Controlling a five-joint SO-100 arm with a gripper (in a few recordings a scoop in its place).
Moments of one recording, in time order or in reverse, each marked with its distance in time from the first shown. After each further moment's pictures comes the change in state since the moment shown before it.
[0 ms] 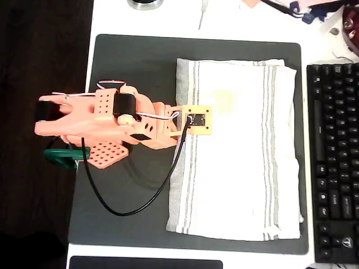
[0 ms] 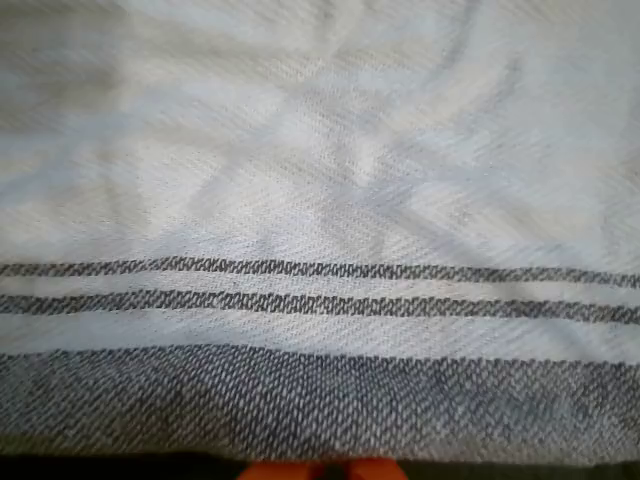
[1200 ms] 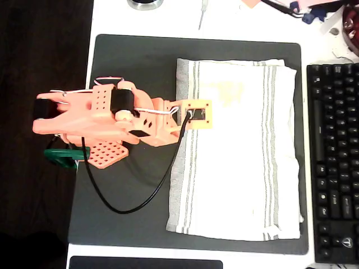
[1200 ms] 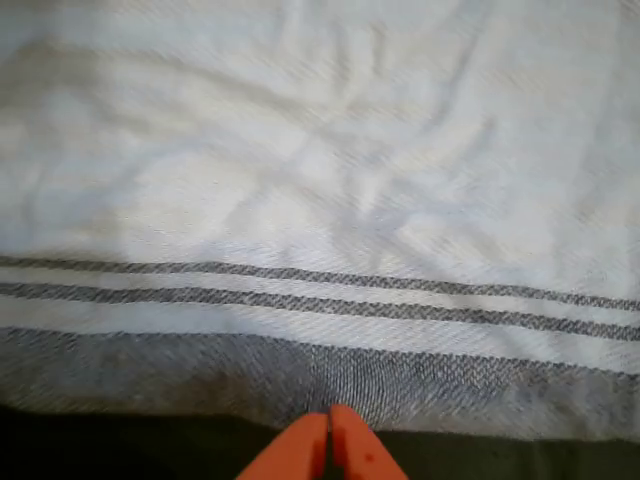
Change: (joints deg) arm -2.3 -10.0 -12.0 1.1 -1.2
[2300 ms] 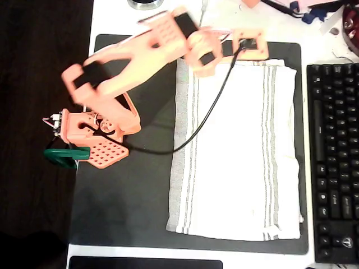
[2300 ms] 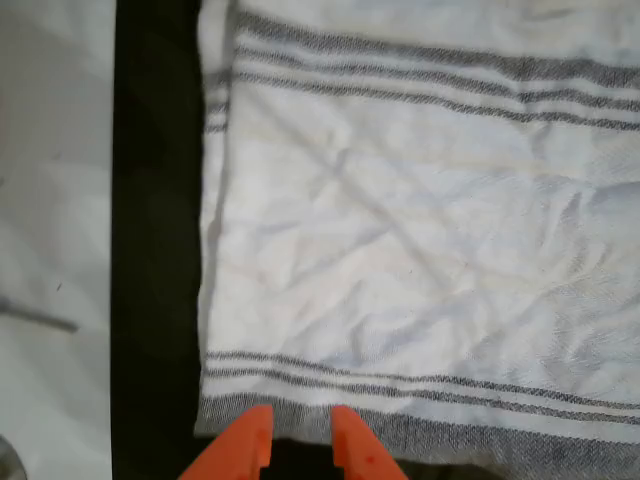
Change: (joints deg) arm -27.3 -81.3 -72.3 1.4 26.9
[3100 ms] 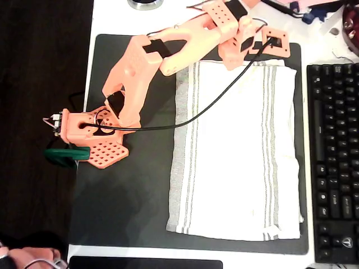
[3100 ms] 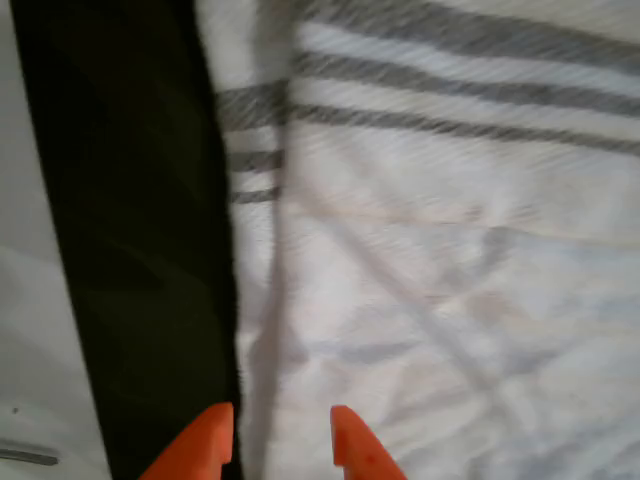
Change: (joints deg) arm -6.0 -42.8 -34.3 4.1 6.1
